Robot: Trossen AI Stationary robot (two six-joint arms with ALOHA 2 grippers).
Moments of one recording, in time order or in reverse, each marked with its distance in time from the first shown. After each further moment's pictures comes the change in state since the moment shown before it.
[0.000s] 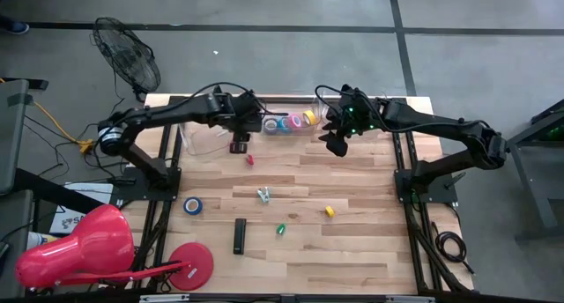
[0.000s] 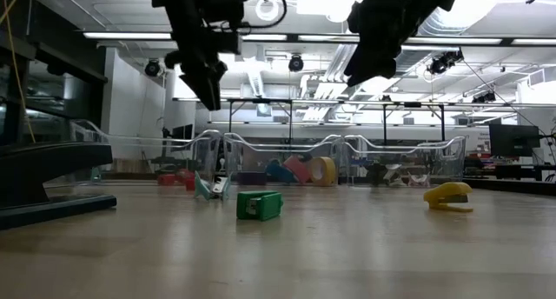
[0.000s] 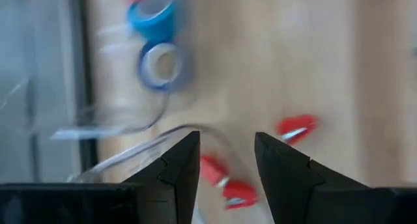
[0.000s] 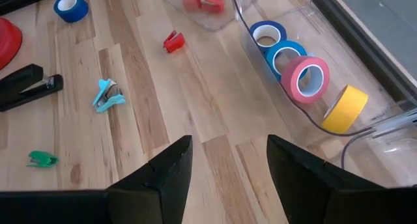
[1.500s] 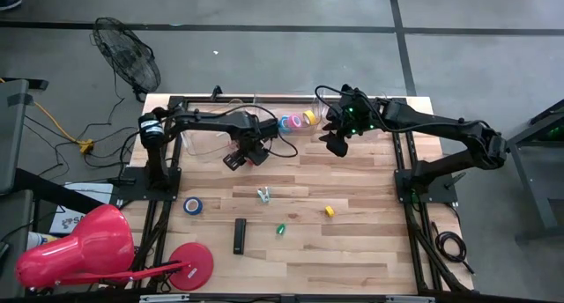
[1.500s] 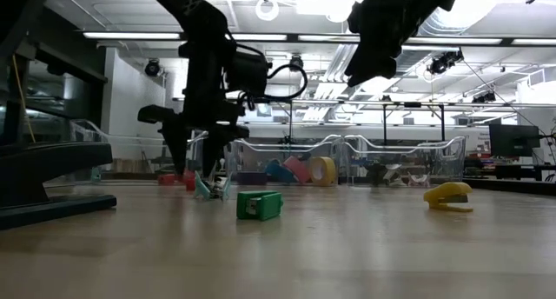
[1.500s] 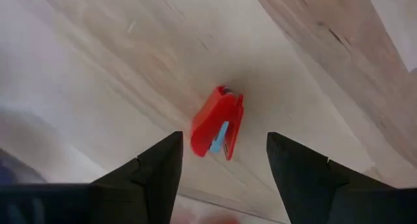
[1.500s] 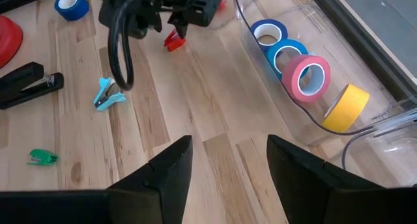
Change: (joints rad) left arm -0.061 0.356 -0.001 -0.080 0.085 0.565; right arm 0.000 0.000 0.000 -0.005 -0.003 -0.004
